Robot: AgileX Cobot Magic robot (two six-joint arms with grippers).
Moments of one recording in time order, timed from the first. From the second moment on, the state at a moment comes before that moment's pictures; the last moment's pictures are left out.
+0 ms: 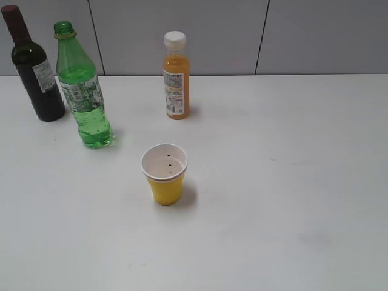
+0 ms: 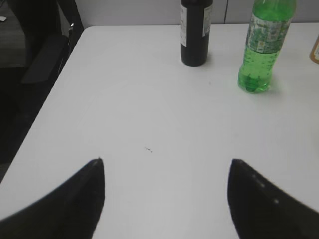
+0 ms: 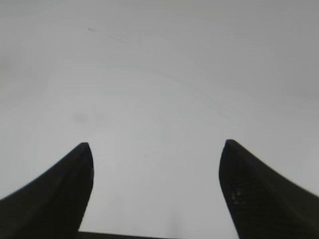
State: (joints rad) left arm 0.01 0.01 -0.51 -0.03 1.04 0.03; right arm 0.02 0.19 -0.41 0.07 0.94 -0.09
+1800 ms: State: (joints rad) left arm 0.01 0.01 -0.51 -0.03 1.04 0.03; right arm 0.02 0.00 -0.41 0.07 0.94 -0.09
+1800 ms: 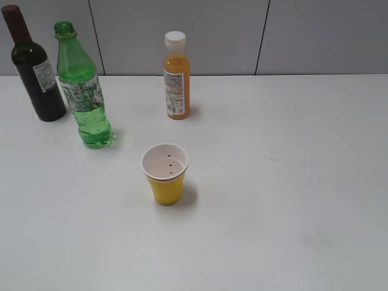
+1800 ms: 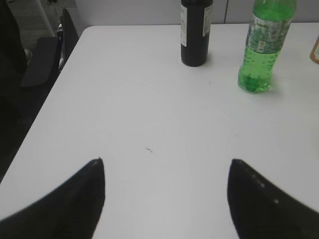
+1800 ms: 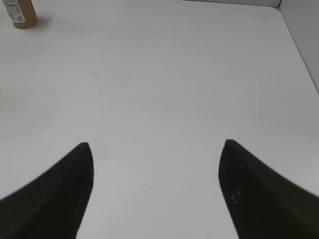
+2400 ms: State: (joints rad) left arm 0.01 0.01 -0.51 -0.03 1.04 0.03; right arm 0.02 0.00 -0.41 0.07 0.94 -0.09
